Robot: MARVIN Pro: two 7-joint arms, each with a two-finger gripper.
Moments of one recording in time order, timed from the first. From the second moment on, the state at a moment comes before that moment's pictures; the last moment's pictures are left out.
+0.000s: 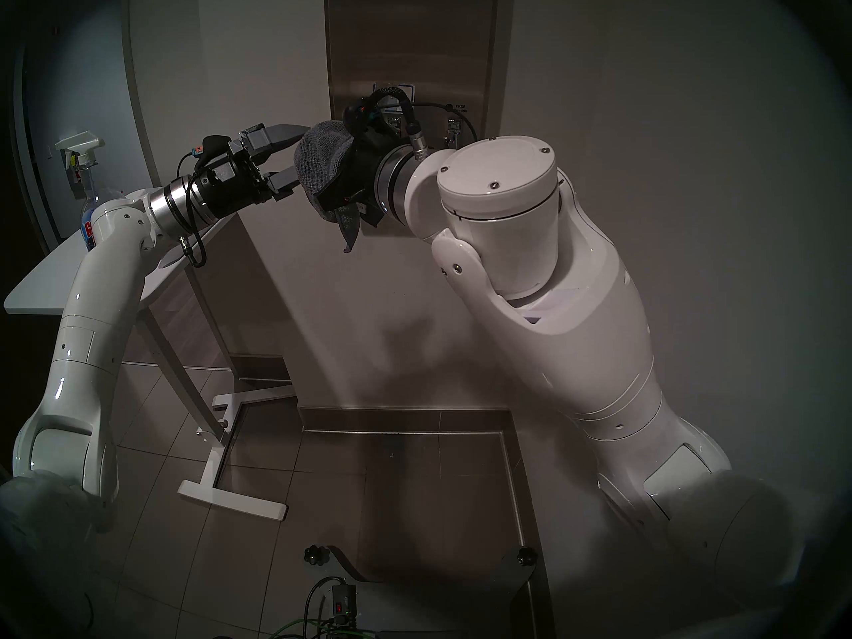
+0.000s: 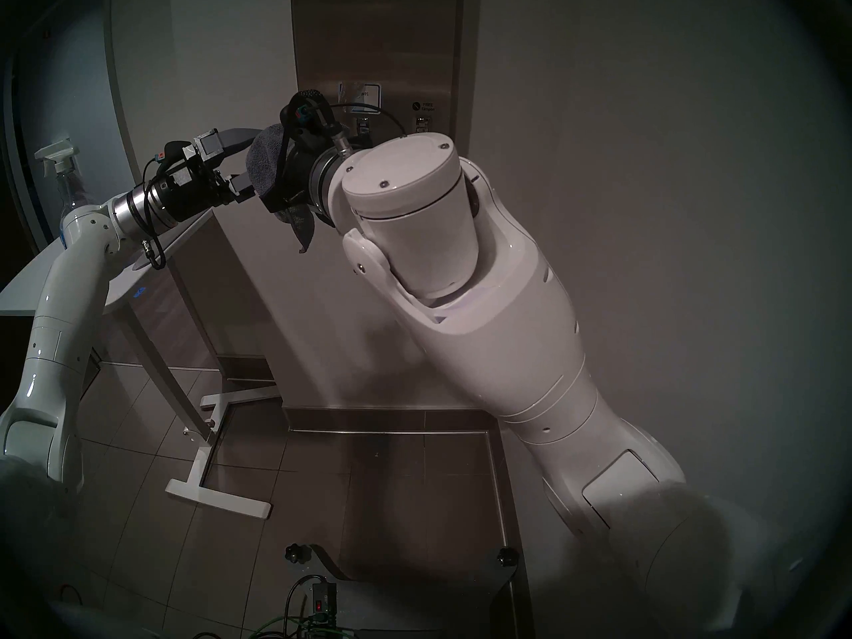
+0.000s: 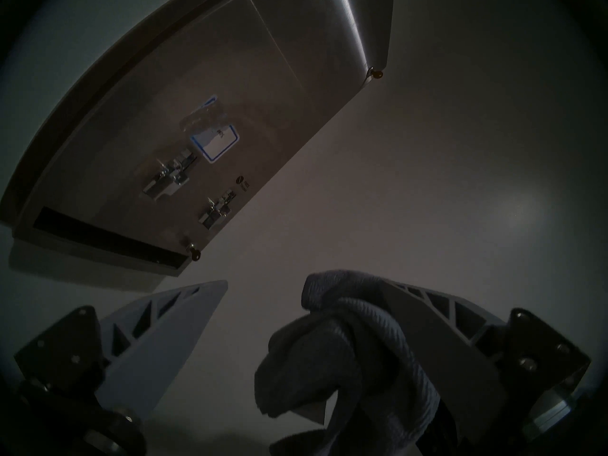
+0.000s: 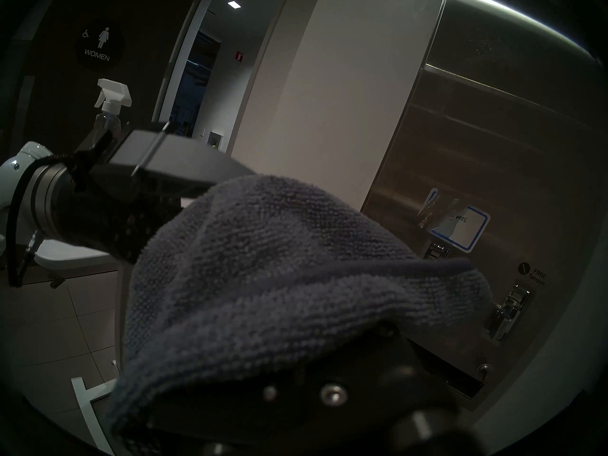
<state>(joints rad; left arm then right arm) 0.91 -0.90 -1.52 -1.27 -1.35 0.96 -0.86 -0.83 -1.44 0.88 -2.03 0.28 0.96 -0.10</state>
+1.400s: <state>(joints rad) 0.92 -0.82 -1.44 -1.31 -1.50 0.96 -0.86 -0.79 -1.48 0.87 -1.93 0.28 0.93 -0.07</state>
